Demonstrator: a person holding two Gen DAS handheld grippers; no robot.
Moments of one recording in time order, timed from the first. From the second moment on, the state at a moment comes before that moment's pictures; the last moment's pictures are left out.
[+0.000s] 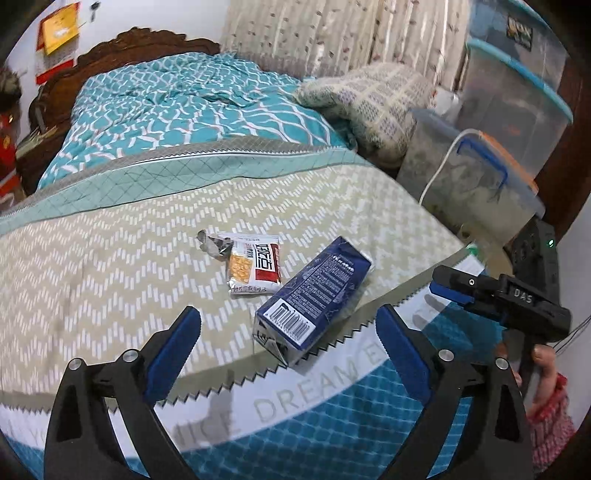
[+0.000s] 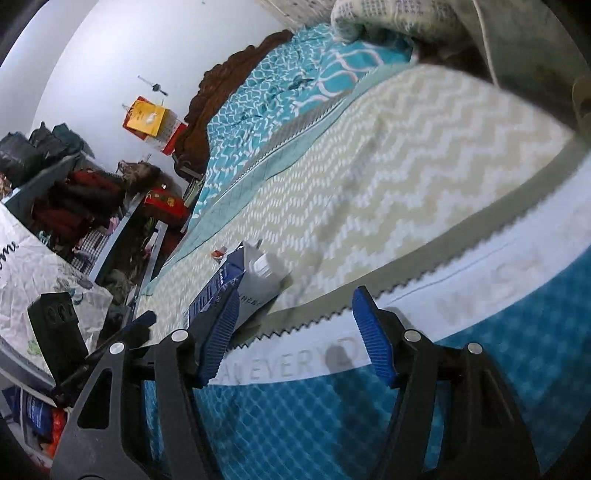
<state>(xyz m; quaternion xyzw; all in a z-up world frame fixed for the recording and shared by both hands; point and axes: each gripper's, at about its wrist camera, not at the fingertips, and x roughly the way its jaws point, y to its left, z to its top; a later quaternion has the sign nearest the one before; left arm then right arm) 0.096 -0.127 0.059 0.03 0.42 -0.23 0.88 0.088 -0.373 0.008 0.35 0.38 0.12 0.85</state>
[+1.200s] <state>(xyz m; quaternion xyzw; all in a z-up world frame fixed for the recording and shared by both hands) 0.058 0.029 0.023 -0.02 0.42 -0.10 0.90 0.220 -0.191 0.000 0.11 0.46 0.08 0.88</state>
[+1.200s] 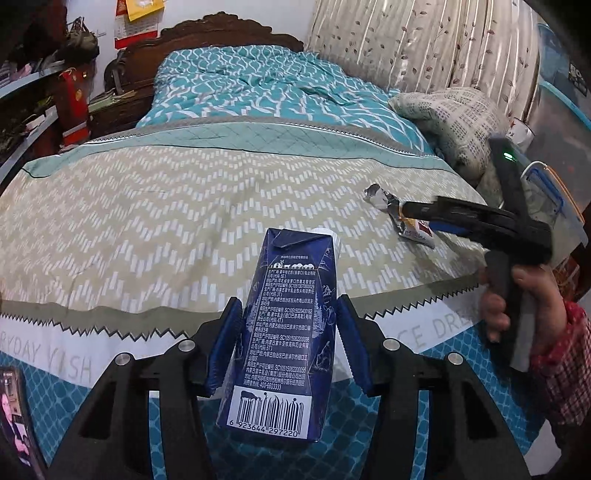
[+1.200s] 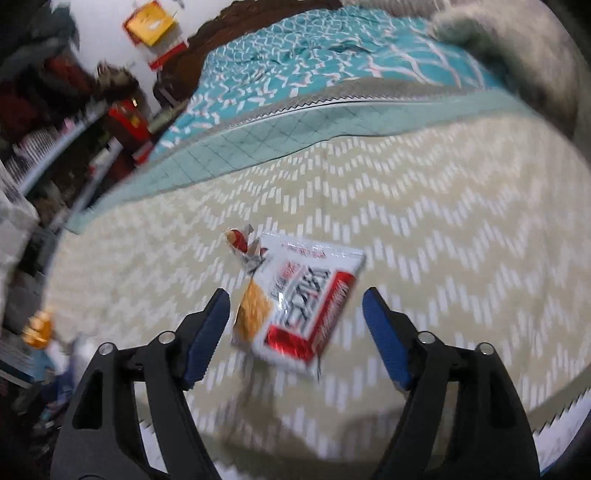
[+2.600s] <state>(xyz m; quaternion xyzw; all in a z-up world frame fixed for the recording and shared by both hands) 0.043 -0.302 0.017 0.08 0.48 -0.42 0.76 -0.047 -0.506 0.028 0.27 0.33 -0.09 0.90</state>
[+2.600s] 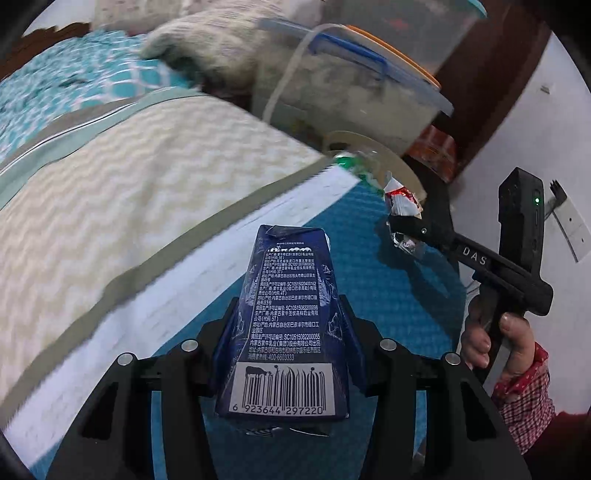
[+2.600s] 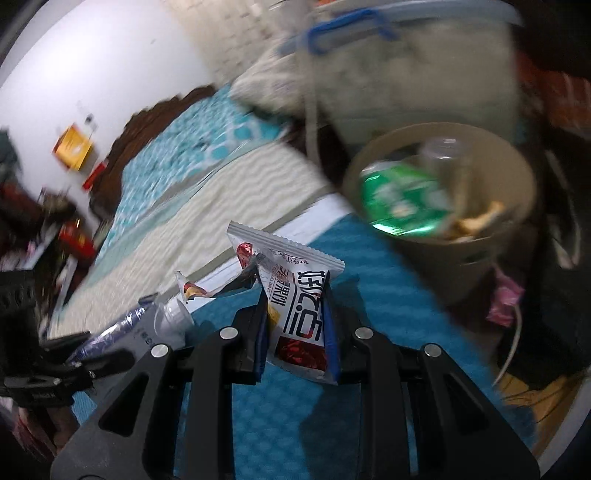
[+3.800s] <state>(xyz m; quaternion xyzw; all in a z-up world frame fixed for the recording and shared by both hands) 0.050 -0.124 0.037 0.05 0.43 -0.20 0.88 0.017 -0.328 0.030 0.19 0.40 0.07 0.90</state>
